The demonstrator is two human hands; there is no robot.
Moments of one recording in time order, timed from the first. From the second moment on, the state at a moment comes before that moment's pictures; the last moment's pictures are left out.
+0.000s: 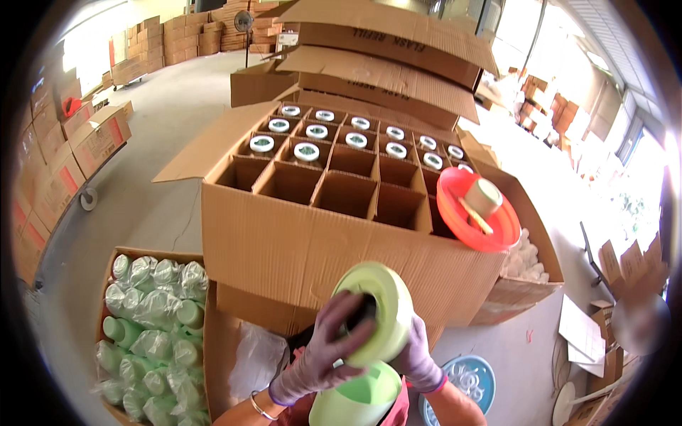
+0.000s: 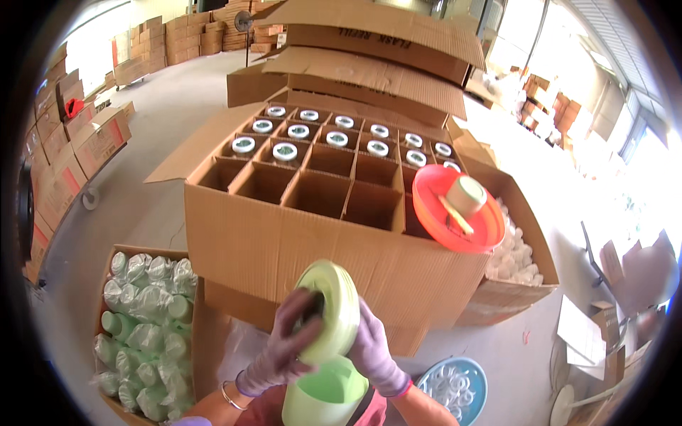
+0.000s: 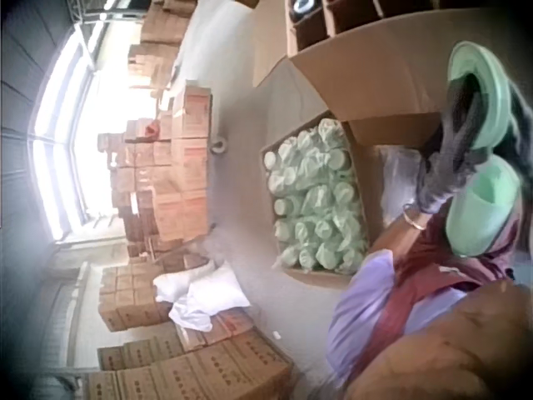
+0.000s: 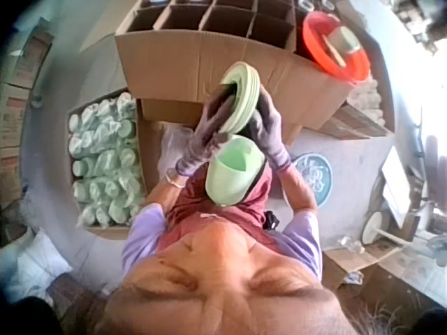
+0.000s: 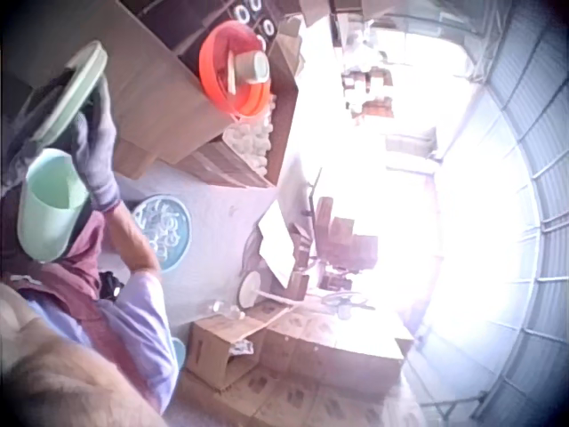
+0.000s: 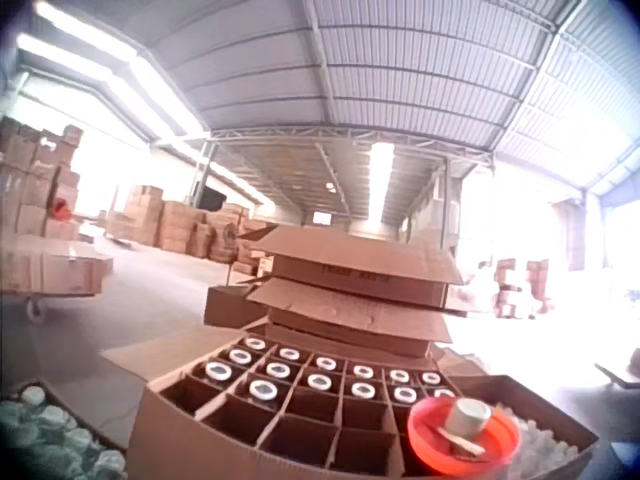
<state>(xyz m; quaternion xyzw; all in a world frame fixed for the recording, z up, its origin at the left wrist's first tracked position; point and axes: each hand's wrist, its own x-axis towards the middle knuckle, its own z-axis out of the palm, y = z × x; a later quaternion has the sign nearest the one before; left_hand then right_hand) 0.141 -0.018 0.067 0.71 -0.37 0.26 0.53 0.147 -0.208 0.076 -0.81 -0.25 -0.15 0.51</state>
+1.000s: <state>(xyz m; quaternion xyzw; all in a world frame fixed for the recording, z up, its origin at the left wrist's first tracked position) 0.146 0.055 0.029 0.61 -0.05 -0.02 0.79 0.515 -0.067 0.133 -0.90 -0.33 -0.15 0.25</state>
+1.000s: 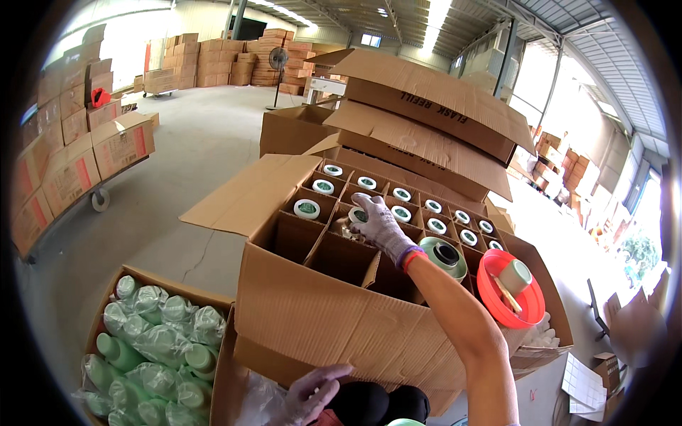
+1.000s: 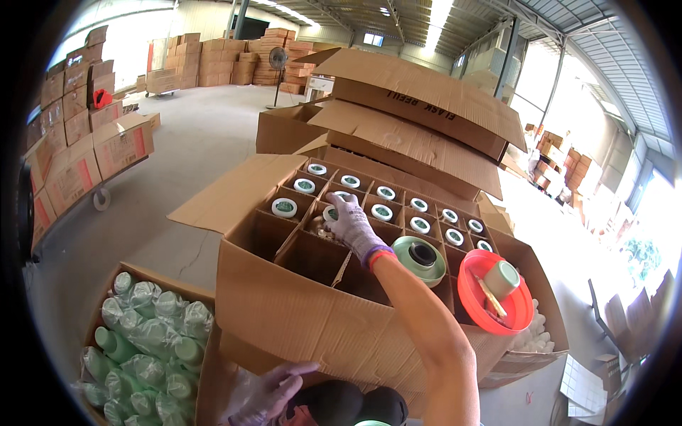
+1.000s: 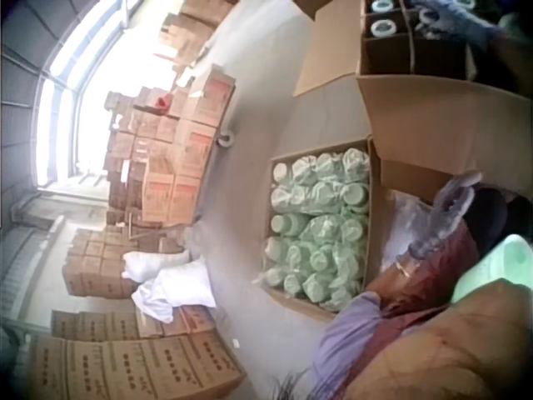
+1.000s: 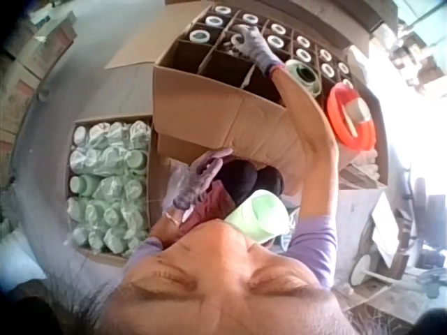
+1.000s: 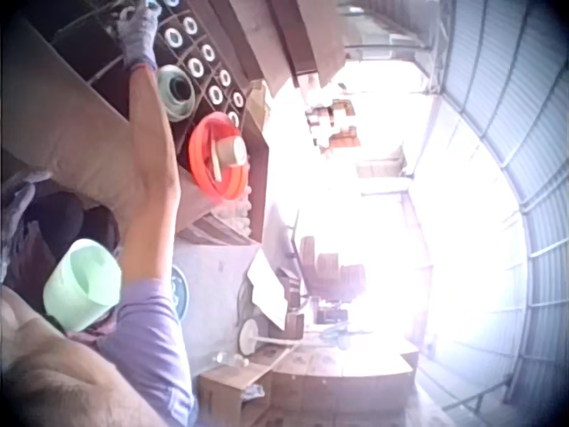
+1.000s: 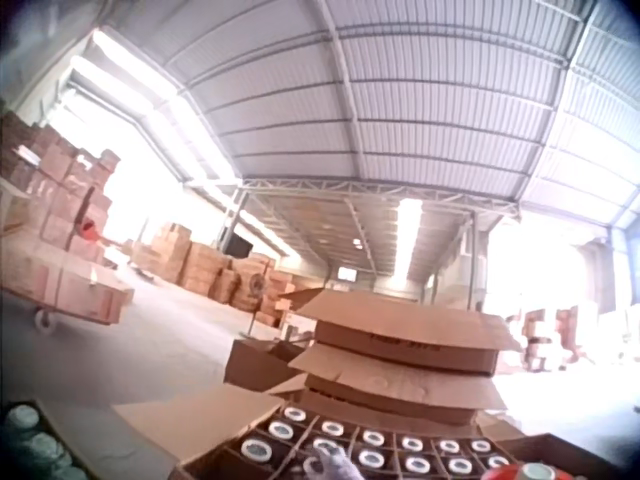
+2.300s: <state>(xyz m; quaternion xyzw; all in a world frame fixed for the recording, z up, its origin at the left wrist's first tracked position) 0.155 0.014 0.016 0.47 -0.16 0.04 0.87 0.117 -0.233 0.067 -0.73 -0.35 -0.07 0.58</state>
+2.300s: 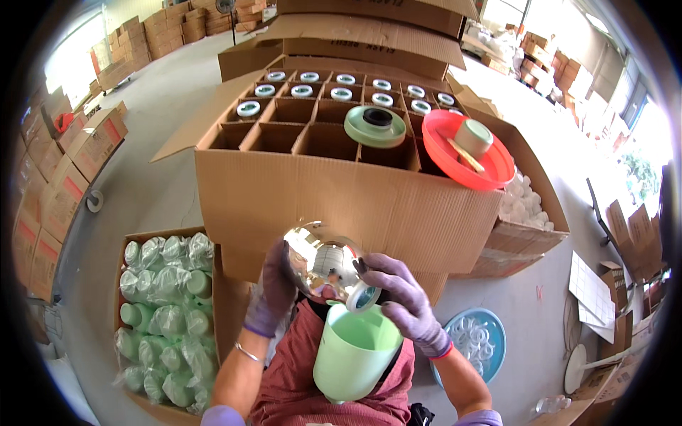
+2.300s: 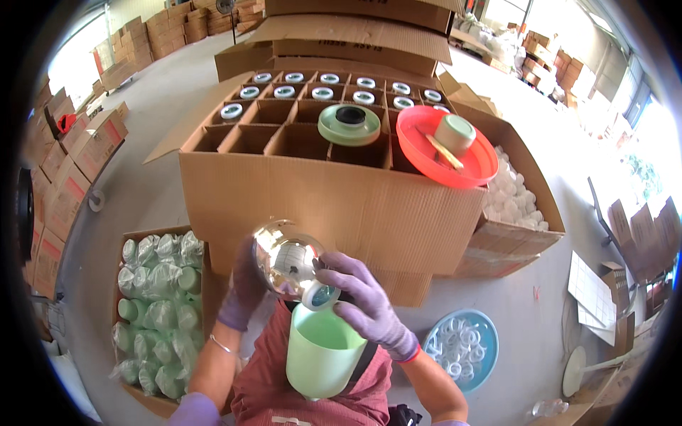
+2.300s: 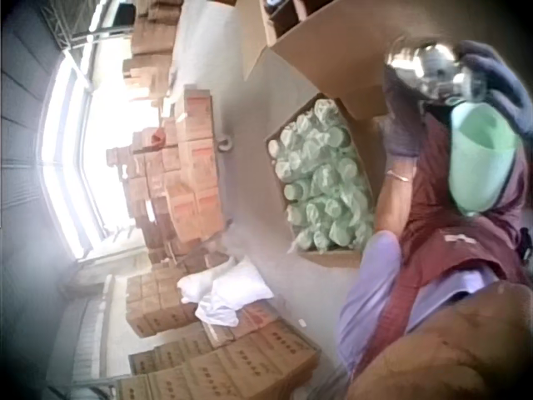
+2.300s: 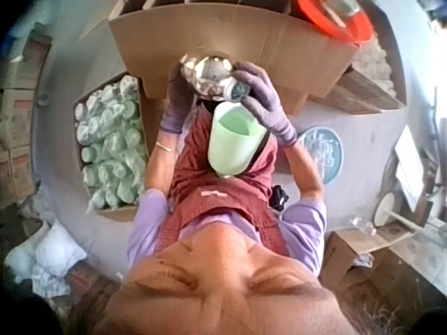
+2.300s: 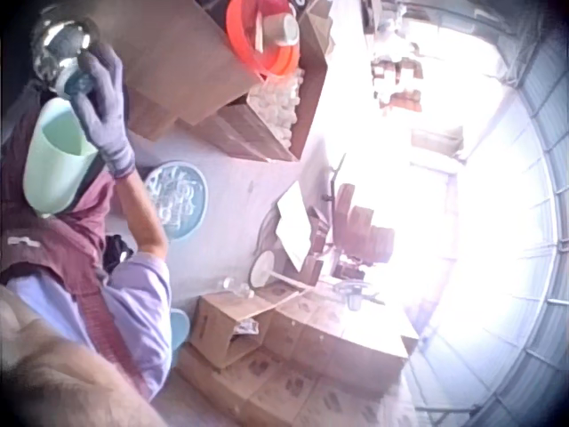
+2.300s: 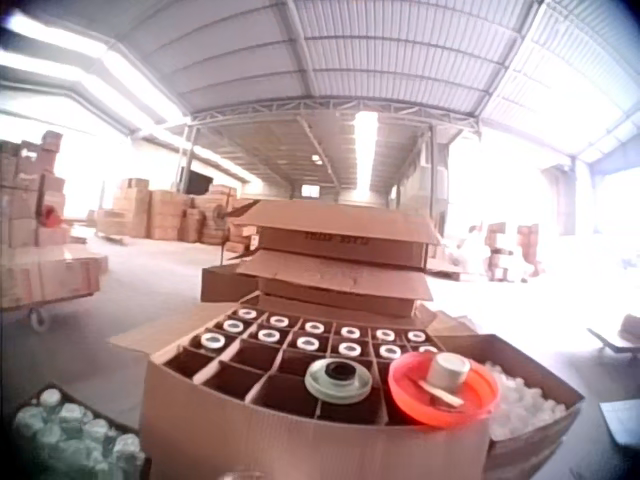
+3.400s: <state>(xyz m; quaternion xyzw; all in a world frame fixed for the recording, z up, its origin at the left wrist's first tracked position) -0.046 0.168 -0.098 0.90 -0.14 -0.17 0.38 0.045 -0.161 0.017 -0.62 -0.37 0.06 0.69</state>
